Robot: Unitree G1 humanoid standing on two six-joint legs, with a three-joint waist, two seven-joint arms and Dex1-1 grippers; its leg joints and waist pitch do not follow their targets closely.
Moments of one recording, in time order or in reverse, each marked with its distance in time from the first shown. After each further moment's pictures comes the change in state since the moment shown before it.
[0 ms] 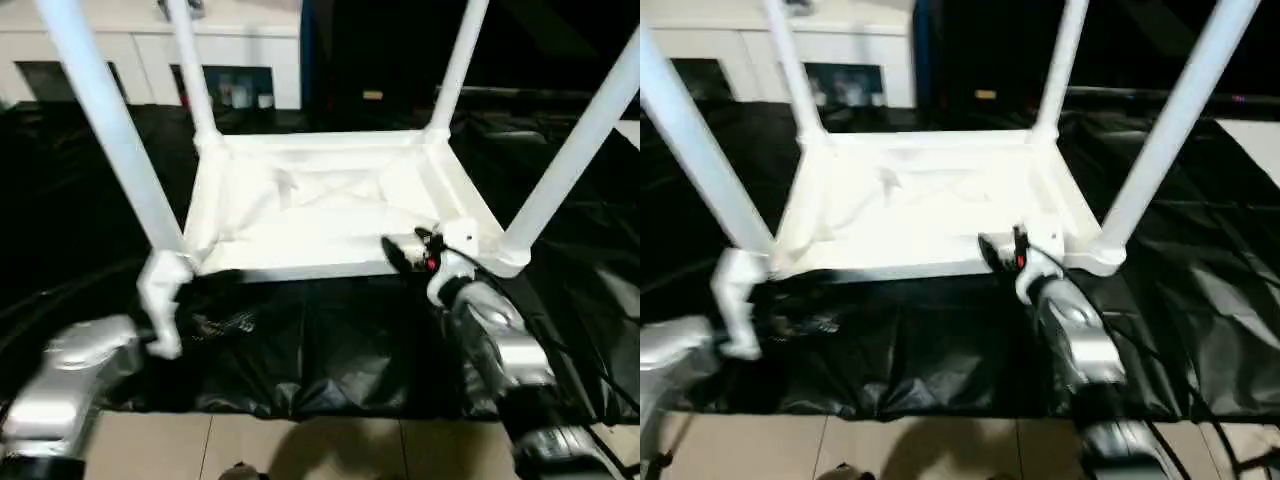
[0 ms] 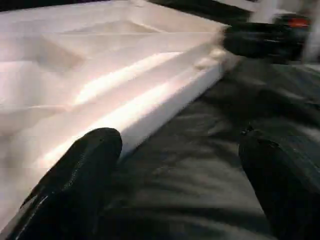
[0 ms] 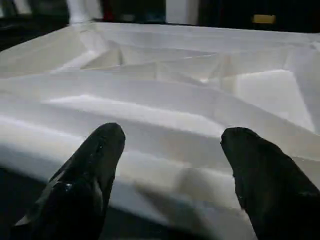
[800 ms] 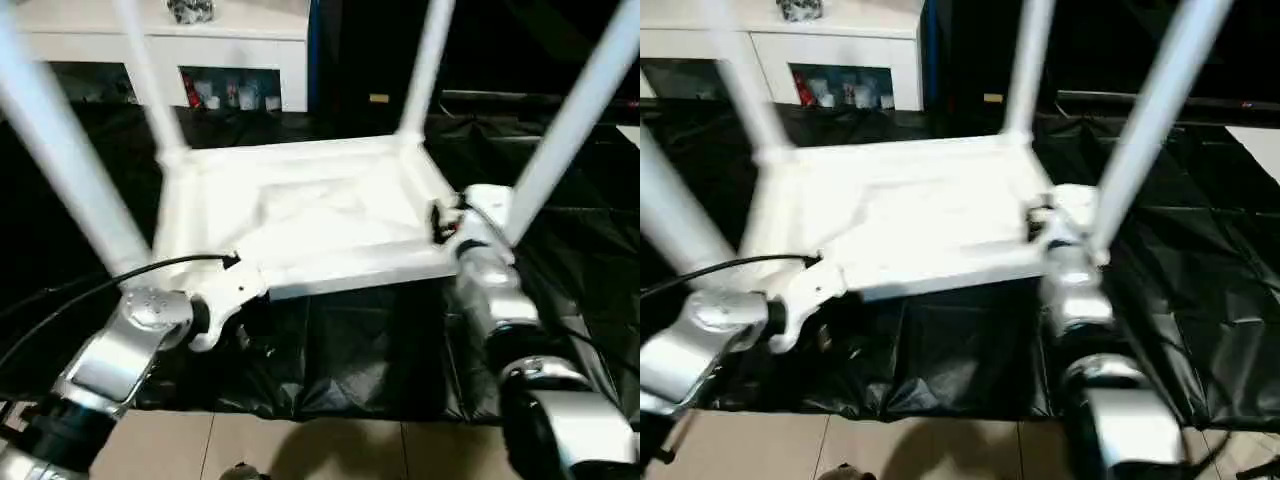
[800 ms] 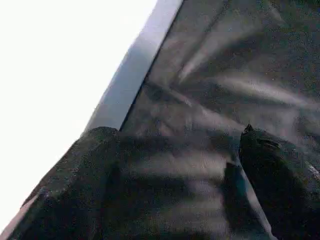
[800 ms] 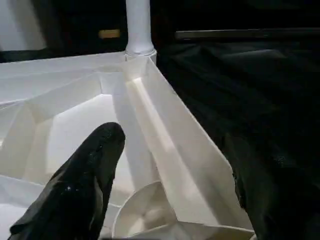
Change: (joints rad) left arm -0.218 -0.020 -0.424 -0.022 0.366 0.190 0.100; right arm -0.387 0.007 -0.222 0.595 -0.065 -0.230 -0.476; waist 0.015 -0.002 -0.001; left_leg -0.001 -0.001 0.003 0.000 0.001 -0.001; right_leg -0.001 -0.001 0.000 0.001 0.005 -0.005
